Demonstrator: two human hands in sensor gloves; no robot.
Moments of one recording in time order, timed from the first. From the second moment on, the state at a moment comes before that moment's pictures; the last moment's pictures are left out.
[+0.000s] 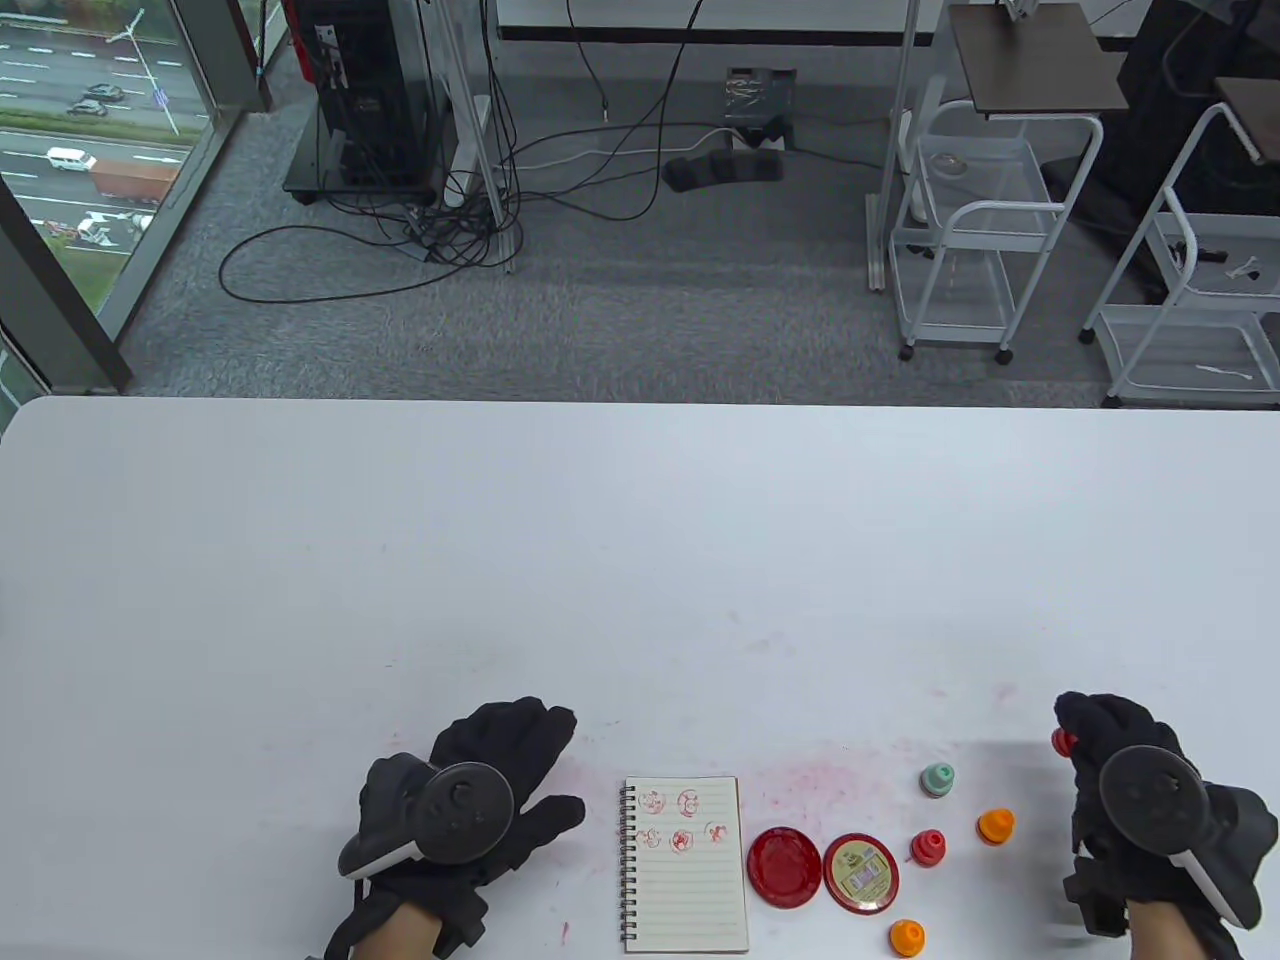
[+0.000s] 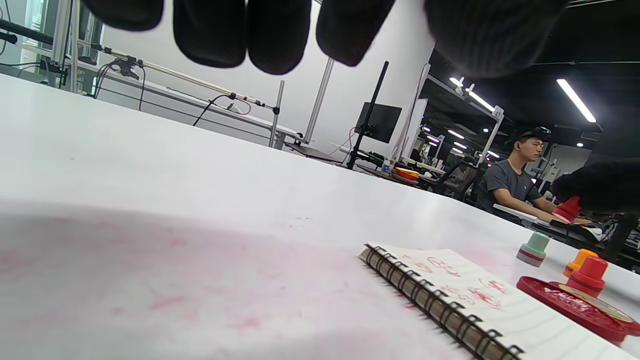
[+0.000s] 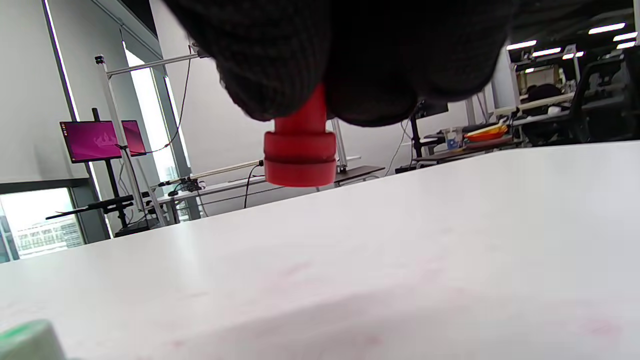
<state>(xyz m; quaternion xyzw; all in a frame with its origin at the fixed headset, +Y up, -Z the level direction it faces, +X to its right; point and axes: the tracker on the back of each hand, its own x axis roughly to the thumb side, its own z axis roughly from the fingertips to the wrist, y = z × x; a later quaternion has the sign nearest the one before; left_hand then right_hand) -0.175 -0.693 -0.226 -0.02 -0.27 0.16 0.95 0.351 -0.687 -0.210 -0.07 -0.12 0.98 0.13</state>
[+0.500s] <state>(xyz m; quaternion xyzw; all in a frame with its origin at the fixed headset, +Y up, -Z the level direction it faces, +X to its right) -0.178 -0.695 -0.222 -0.03 -0.26 0.15 0.95 0.350 -0.718 -0.219 -0.11 -0.01 0.99 0.05</state>
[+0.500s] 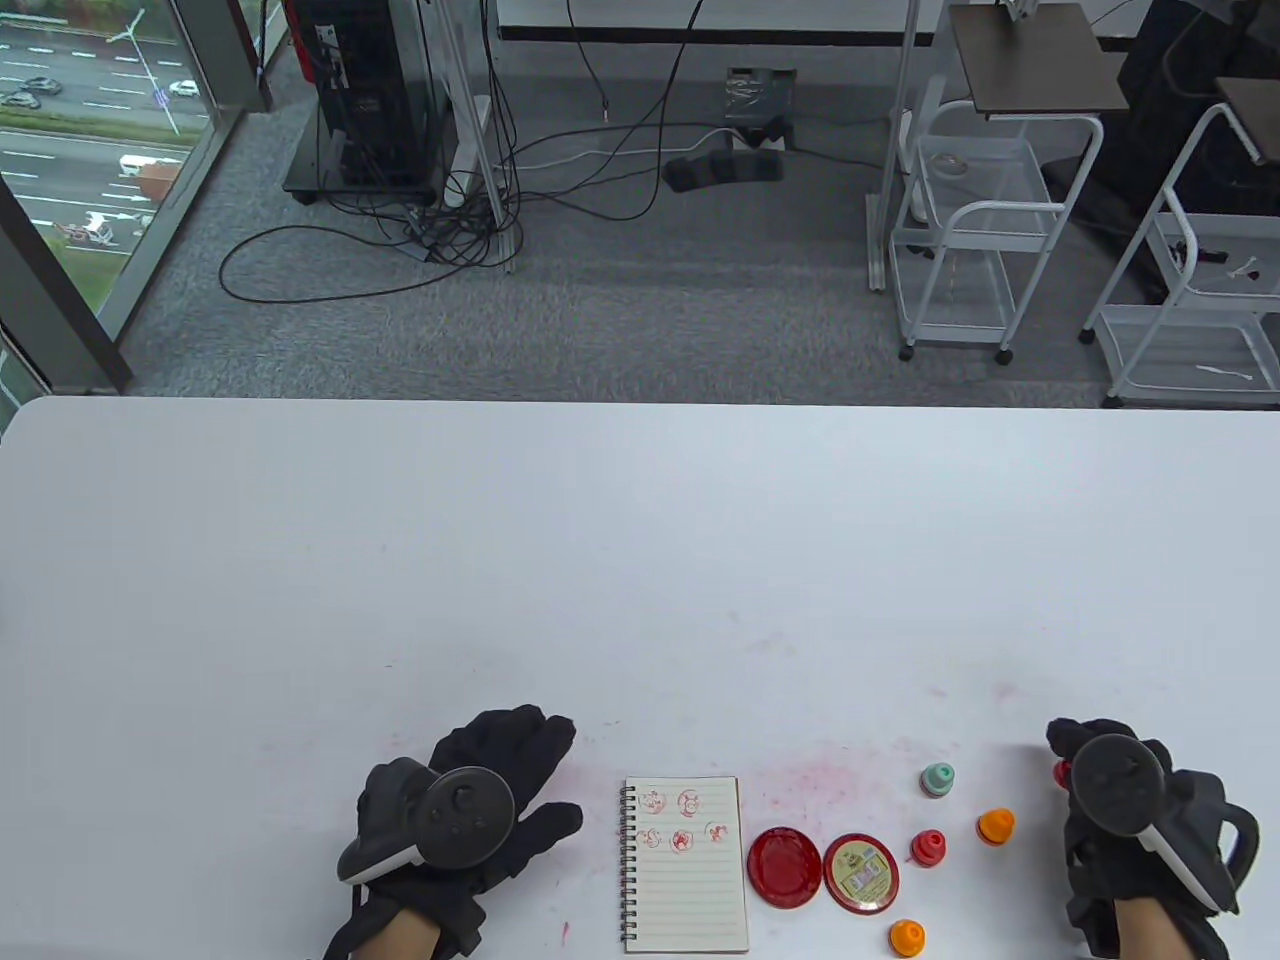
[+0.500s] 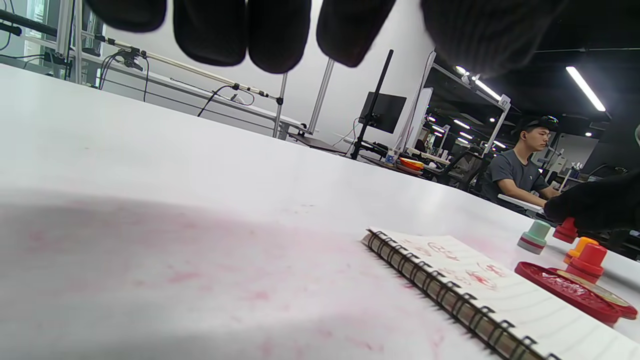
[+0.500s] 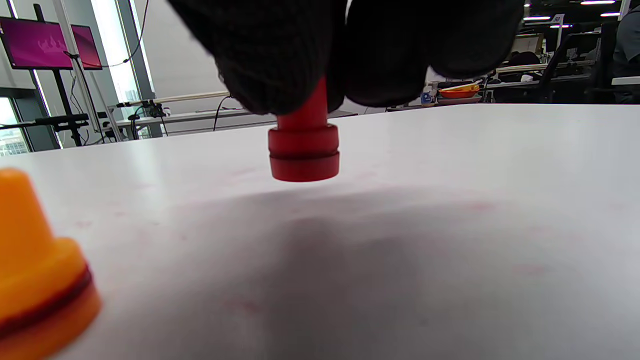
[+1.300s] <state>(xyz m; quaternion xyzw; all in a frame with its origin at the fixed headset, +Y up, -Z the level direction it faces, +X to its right) -0.188 -0.697 -0.222 -0.07 -0.22 0.13 0.96 0.280 -0.667 -0.198 0.01 -0.05 1.00 0.07</state>
